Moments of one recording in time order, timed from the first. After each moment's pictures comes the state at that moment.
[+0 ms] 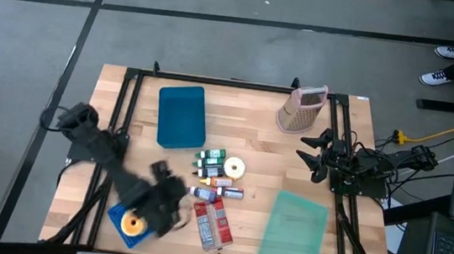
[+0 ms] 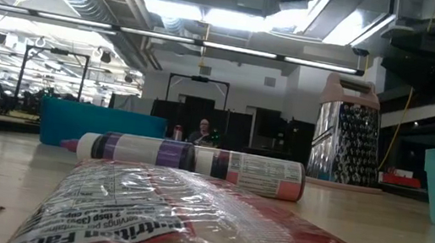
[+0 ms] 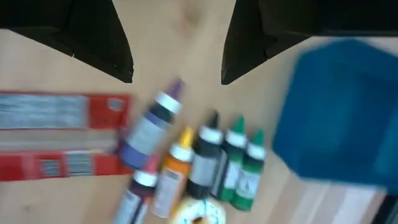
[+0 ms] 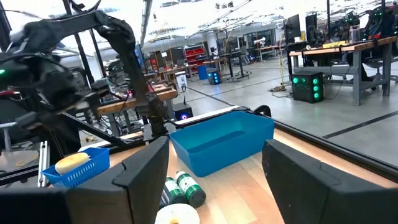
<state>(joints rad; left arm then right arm) -0.67 1.71 1.47 -1.22 -0.58 -1.01 0.33 0.05 0.04 0.13 0.56 0.15</state>
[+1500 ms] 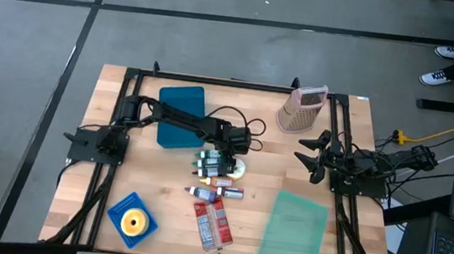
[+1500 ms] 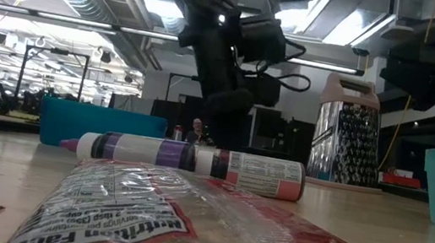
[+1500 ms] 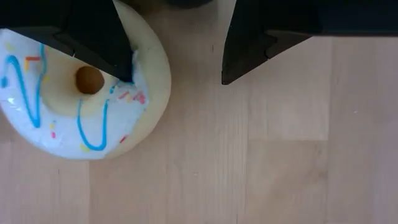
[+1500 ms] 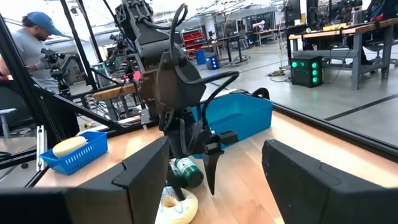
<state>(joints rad) 0.09 2.11 1.48 -0.51 0.05 0.05 0.33 0.05 0.04 0.05 0.56 0.20</state>
